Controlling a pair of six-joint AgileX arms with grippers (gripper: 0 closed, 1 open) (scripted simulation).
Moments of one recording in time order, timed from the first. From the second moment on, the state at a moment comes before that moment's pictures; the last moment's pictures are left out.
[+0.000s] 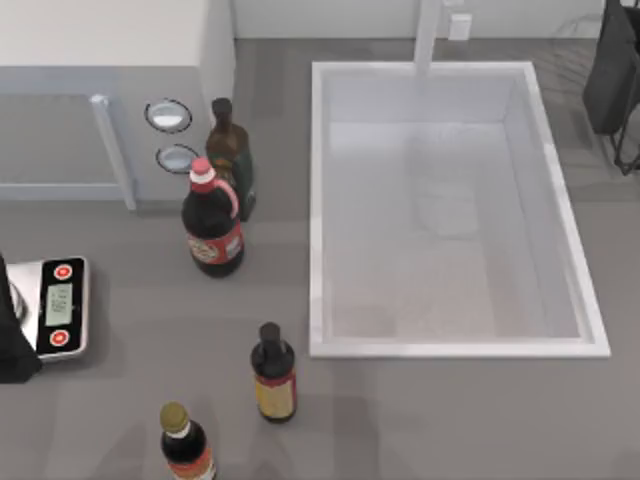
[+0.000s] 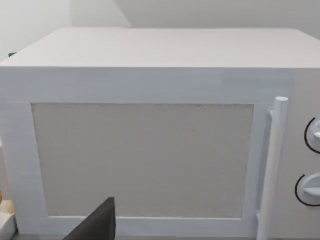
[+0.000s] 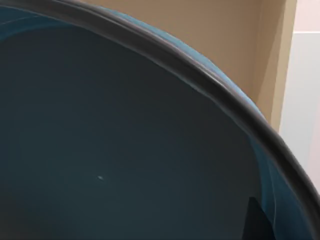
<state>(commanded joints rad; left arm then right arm) 0.00 0.00 0.00 0.00 0.00 0.00 -0.63 0.99 1.15 -0.15 -0.62 0.02</state>
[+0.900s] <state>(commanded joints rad) 0.00 0.00 0.00 0.00 0.00 0.00 -0.42 1.58 1.05 0.56 -0.39 0.01</state>
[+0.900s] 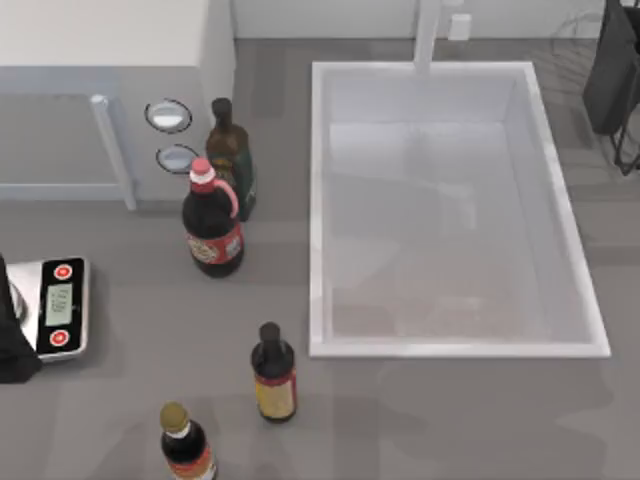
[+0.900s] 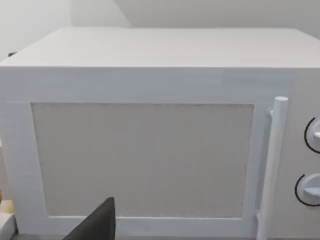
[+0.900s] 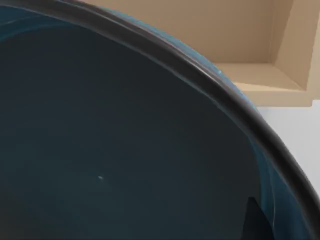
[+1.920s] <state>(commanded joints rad) 0.00 0.00 0.00 0.00 0.00 0.00 -0.31 1.80 0.98 0.82 -0.28 0.02</state>
